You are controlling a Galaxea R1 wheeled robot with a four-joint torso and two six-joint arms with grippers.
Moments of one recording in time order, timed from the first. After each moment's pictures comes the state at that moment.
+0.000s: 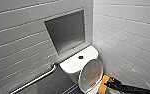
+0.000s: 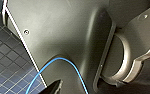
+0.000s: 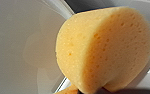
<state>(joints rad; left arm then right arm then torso) 1.46 3.13 -2.80 0.14 0.06 0.03 -0.63 2.56 -2.12 0.19 -0.03 0.23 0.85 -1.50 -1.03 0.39</state>
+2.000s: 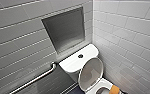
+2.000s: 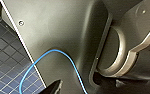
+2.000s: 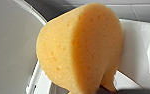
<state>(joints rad) 1.47 3.14 -2.80 0.14 0.06 0.03 -0.87 2.39 -1.94 0.20 0.33 0.28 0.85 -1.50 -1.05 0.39</state>
